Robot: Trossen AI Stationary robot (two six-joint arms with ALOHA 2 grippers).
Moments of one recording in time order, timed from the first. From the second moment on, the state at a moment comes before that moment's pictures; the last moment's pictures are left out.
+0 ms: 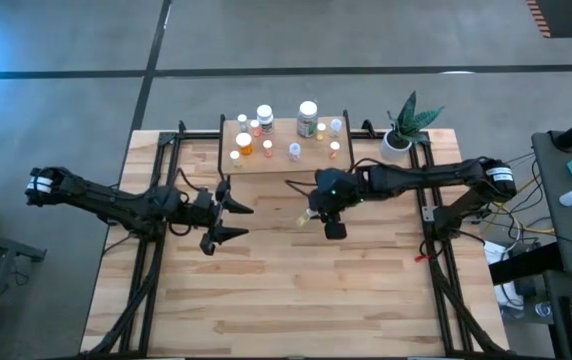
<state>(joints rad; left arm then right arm) -0.14 0.89 0.41 0.63 0.00 -0.19 -0.05 1.55 1.21 -0.56 -0.10 -0.20</state>
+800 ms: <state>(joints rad) -0.14 0.86 0.41 0.58 0.00 -0.14 -0.12 1.53 1.27 -0.63 -0.10 -0.23</state>
